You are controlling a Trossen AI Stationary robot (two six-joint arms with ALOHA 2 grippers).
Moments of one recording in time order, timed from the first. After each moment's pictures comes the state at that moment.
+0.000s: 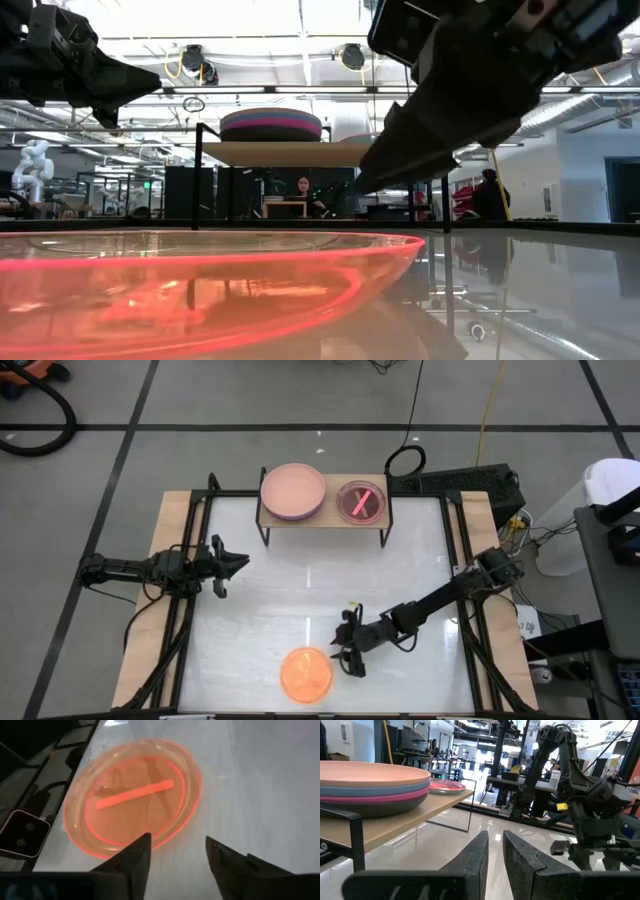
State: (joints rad) left arm -0.09 0.03 0.01 0.11 -0.29 -0.14; right arm 0.45 1.85 0.89 0.32 0.10 0.45
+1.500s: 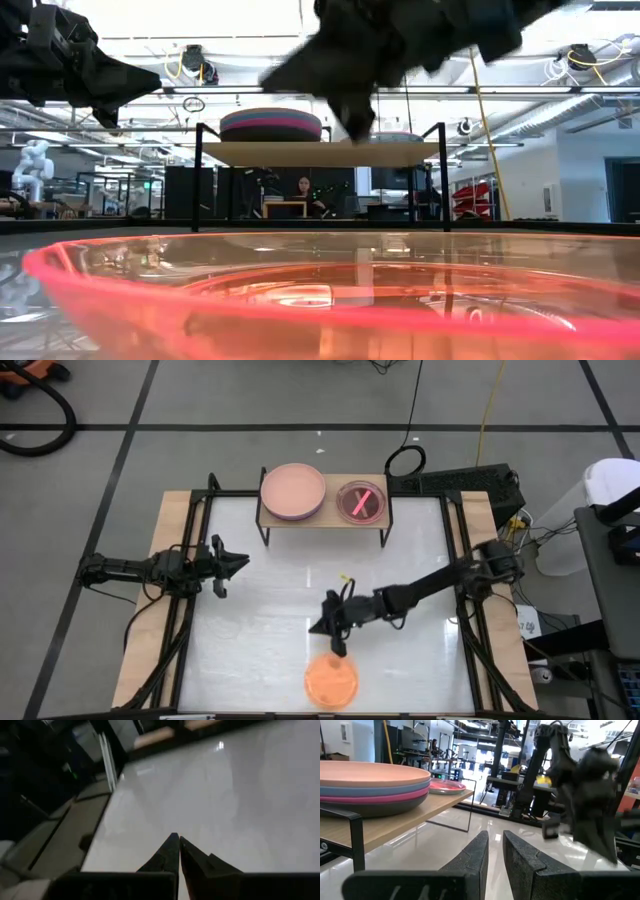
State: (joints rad) left arm -0.09 0.03 0.01 0.11 -0.29 -0.14; right arm 0.29 1.81 0.98 0.43 0.00 0.45
